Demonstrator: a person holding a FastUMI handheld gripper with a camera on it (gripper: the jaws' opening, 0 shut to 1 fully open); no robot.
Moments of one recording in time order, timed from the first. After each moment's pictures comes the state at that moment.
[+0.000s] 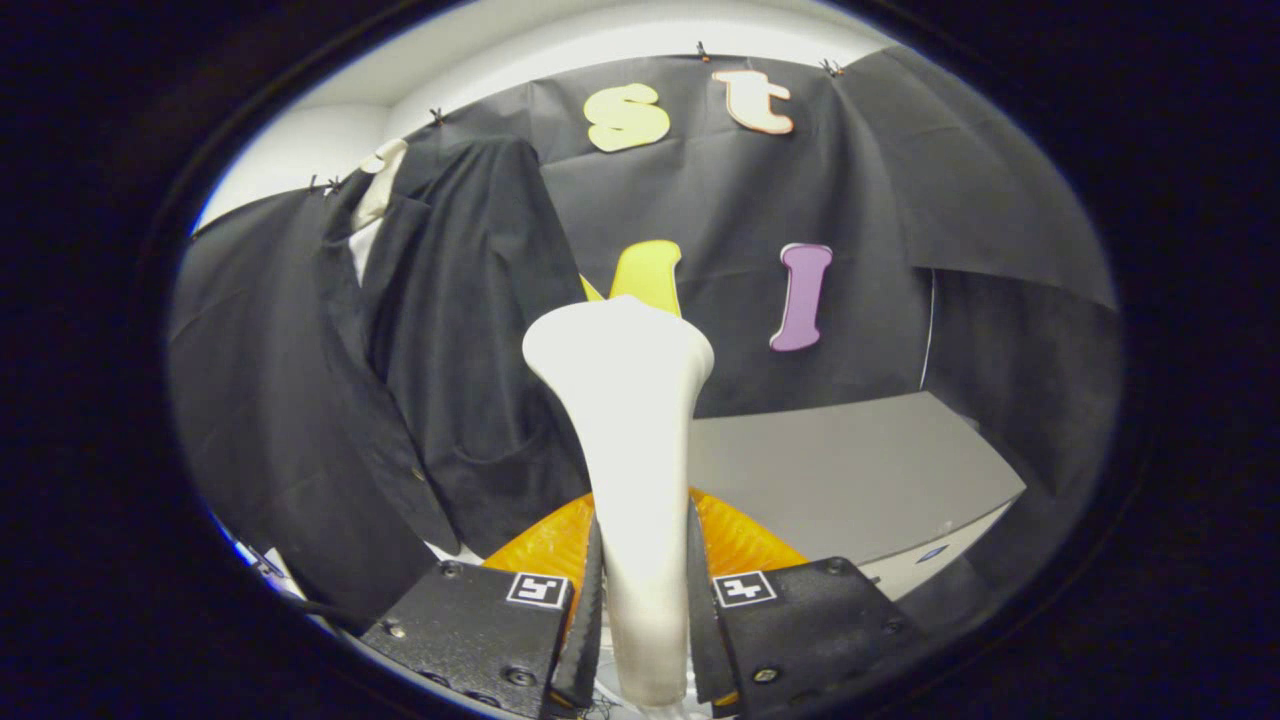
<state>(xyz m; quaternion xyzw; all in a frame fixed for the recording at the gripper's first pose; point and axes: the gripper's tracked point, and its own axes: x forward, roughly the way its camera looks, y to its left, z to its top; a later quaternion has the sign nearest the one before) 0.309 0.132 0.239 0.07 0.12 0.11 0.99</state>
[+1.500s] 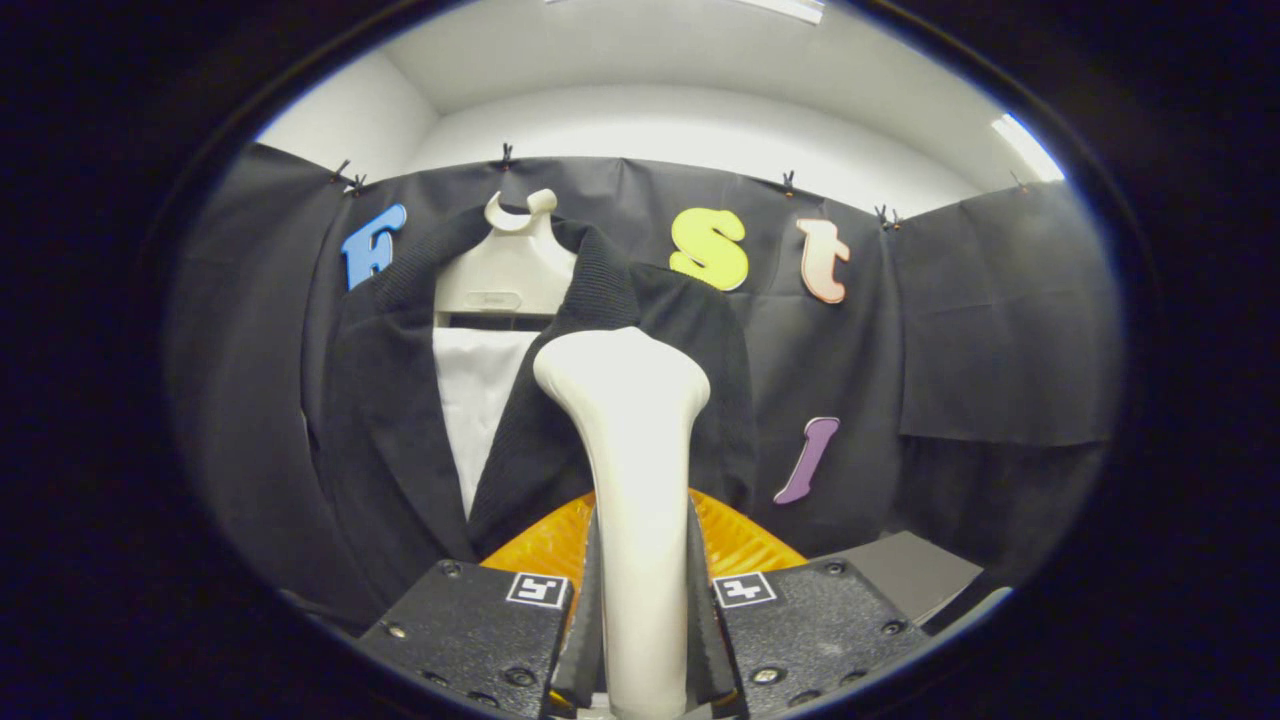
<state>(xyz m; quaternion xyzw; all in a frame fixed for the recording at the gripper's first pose) 0.351 0.333 0.391 -0.02 -0.05 -0.01 1.00</state>
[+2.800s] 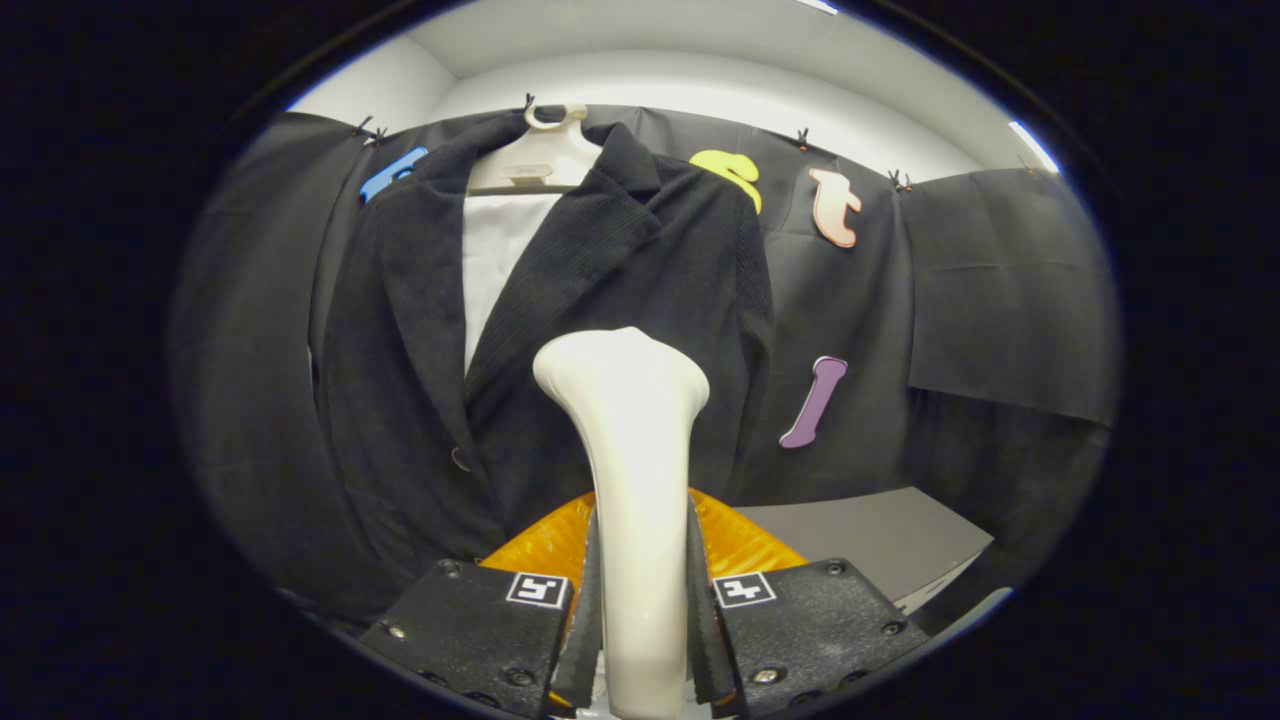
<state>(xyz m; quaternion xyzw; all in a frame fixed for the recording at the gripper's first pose) 0.345 0.330 0.277 -0.04 0.03 -0.01 1.00</state>
